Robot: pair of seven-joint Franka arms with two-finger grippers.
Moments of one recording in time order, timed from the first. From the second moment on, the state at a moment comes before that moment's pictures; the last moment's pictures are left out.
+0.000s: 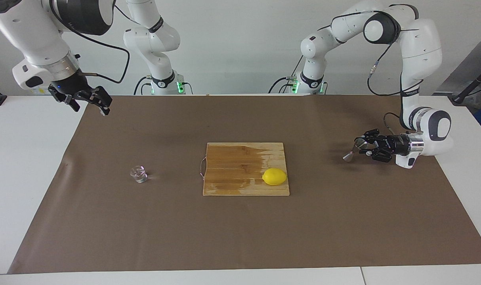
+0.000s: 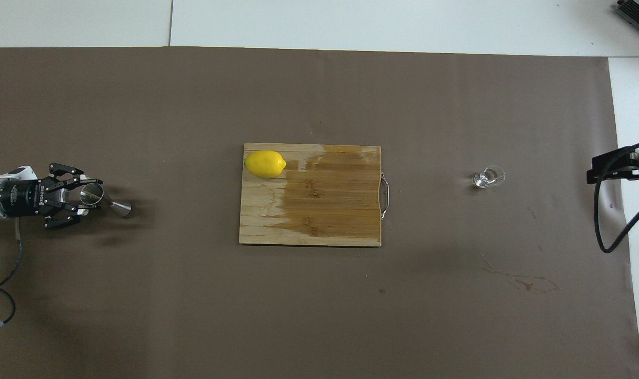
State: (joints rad) left arm 0.53 0.59 -0.11 -1.74 -1.18 1.22 -0.71; right arm 0.04 0.01 -0.14 -1.60 -0.02 1.54 0.04
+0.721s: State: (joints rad) left arm 0.20 0.42 -0.12 -1.87 -1.40 1.38 -0.75; right arm 0.03 0.01 -0.14 -1.60 -0.02 1.54 0.03
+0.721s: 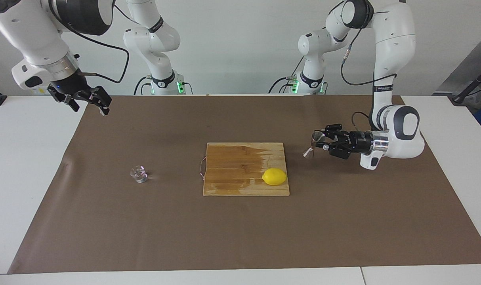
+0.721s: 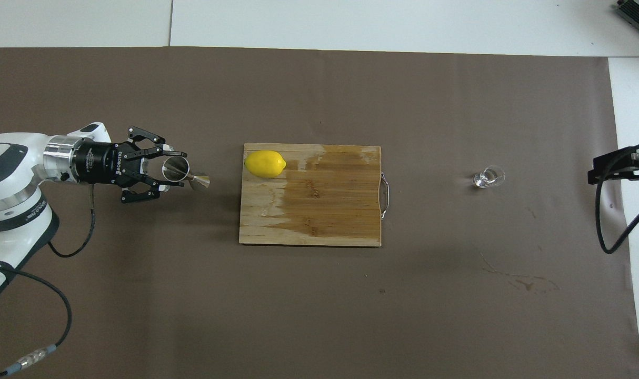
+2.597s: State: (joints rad) left arm -0.31 0.44 -0.02 -2.02 -1.81 1.74 -0.59; right arm 0.03 0.01 -0.14 -1.60 -0.02 1.54 0.03
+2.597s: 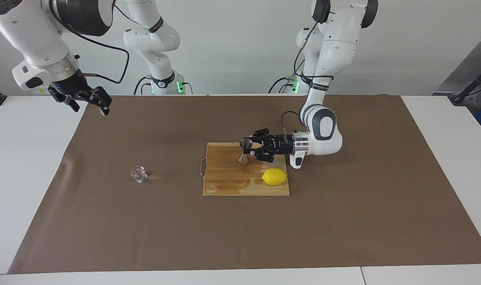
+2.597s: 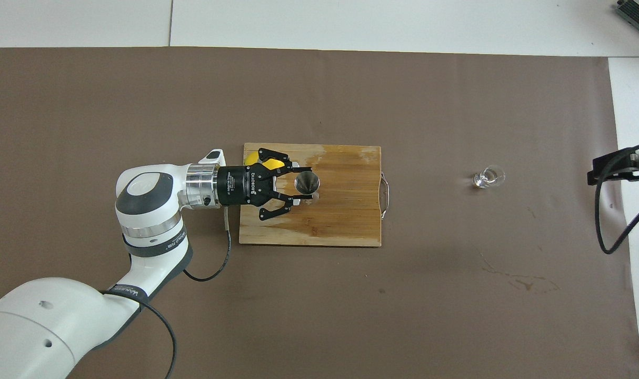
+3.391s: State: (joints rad) left arm -0.33 0.53 -0.01 -1.96 -1.82 1.74 -0.53; right arm 0.03 0.01 -0.14 -1.61 -0.02 1.54 0.03
